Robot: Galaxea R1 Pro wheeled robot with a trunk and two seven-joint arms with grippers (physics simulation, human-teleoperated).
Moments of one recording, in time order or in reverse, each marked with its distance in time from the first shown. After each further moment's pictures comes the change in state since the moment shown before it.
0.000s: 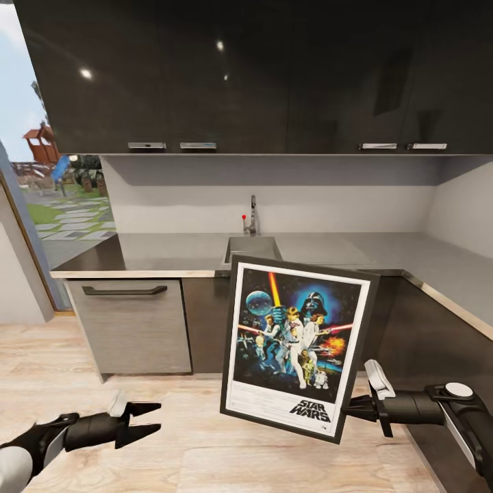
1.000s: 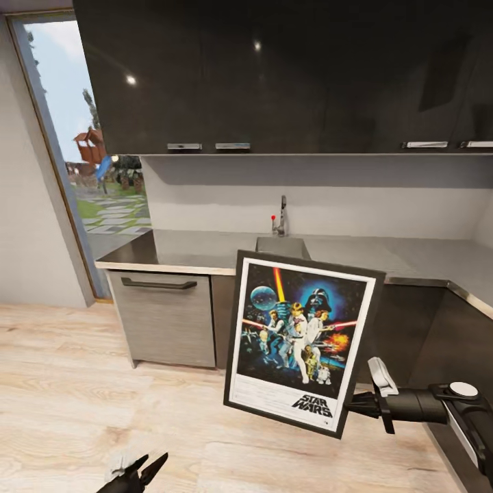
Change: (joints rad) left arm 0.263 -0.137 0.011 0.104 0.419 -0.151 0.503; right arm 0.000 0.000 -0.033 -0.005 0.004 0.001 -0.003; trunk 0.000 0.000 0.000
